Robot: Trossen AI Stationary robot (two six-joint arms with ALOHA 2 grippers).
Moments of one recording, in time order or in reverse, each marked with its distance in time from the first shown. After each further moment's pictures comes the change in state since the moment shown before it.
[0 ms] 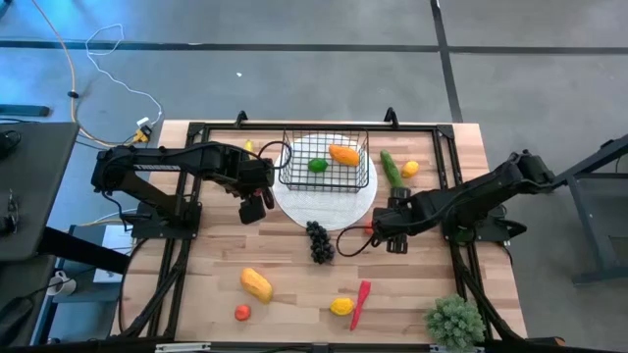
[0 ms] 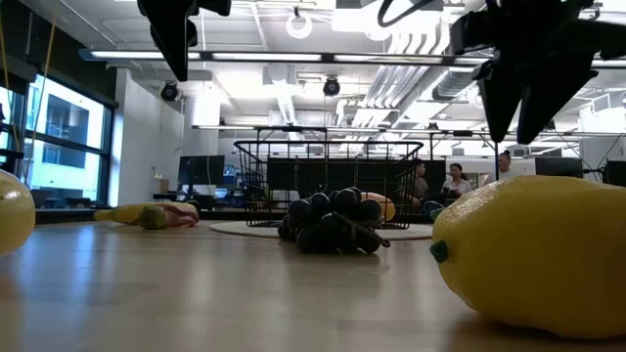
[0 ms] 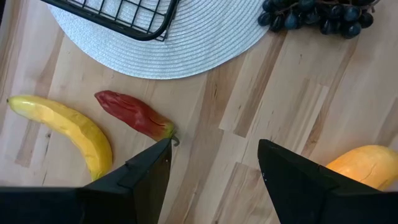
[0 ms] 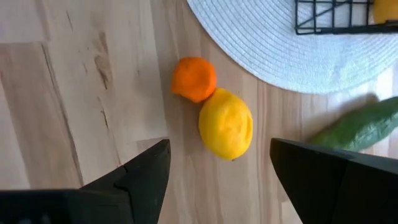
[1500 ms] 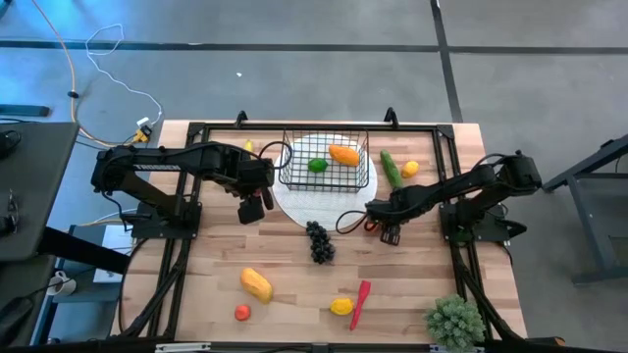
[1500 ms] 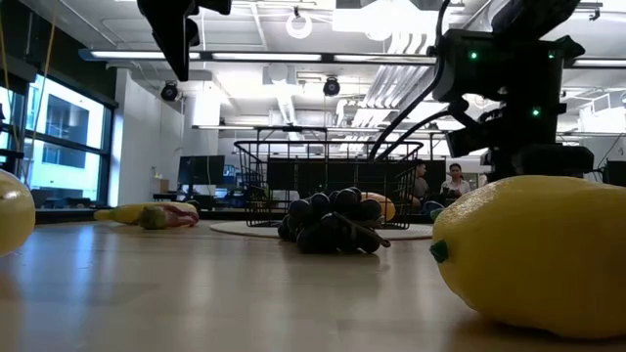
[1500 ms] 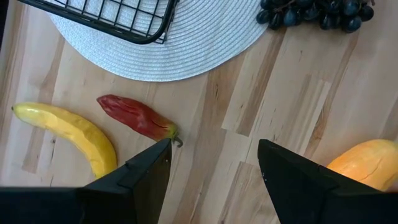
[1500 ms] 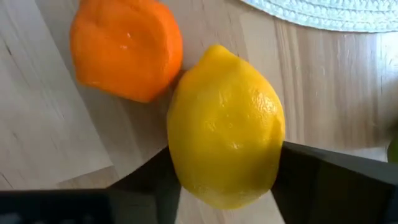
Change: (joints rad) left arm 0.001 0.000 0.000 0.001 -0.003 0.042; right arm -0.224 0.099 -0.305 0.346 -0.137 -0.007
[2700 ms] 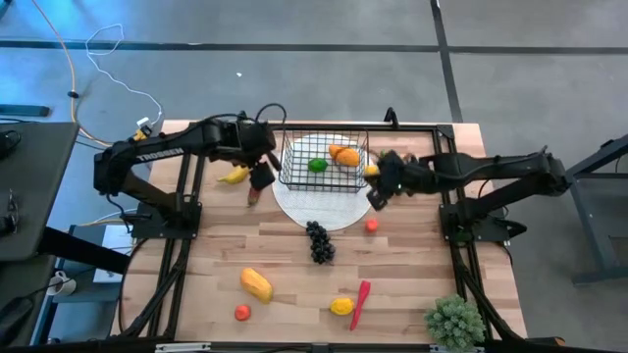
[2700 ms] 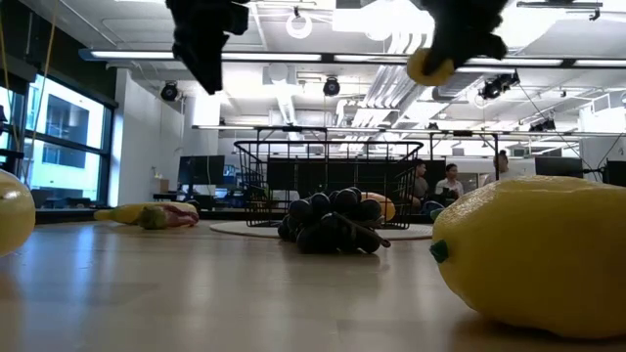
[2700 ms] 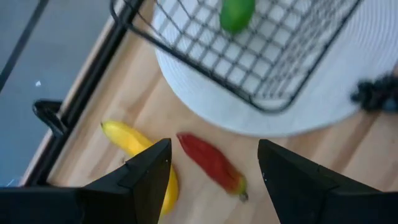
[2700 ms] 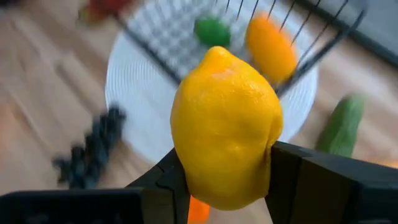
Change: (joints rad) left arm 0.262 0.000 0.000 0.151 -0.146 0.086; right arm -0.049 -0.278 0.441 -0.199 0.238 0.366
